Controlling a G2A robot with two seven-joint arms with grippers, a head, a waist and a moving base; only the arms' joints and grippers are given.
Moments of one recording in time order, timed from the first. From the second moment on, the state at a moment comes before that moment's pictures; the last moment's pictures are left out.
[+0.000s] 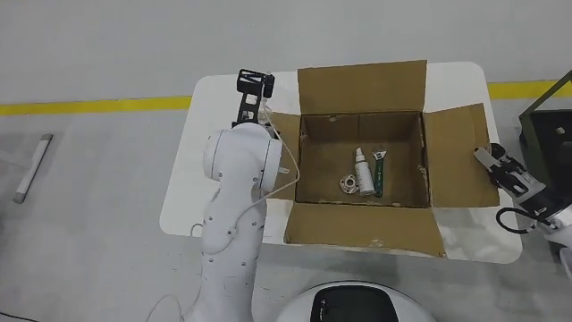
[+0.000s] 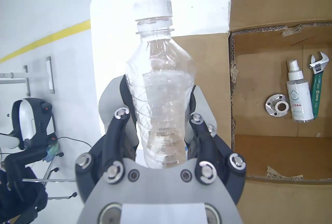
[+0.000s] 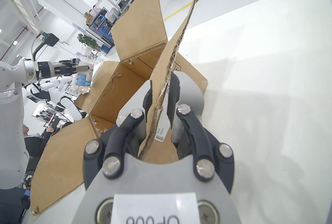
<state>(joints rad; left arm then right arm) 0.76 -1.68 -1.27 -1.74 1.82 -0.07 -1.50 -1.63 -1.05 1.85 -1.74 -0.22 -0.53 0.37</state>
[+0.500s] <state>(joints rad) 0.79 -1.65 -1.41 -1.80 2.00 -0.18 -1.54 -1.65 -1.05 1.92 -1.80 -0.26 -0.53 0.34</state>
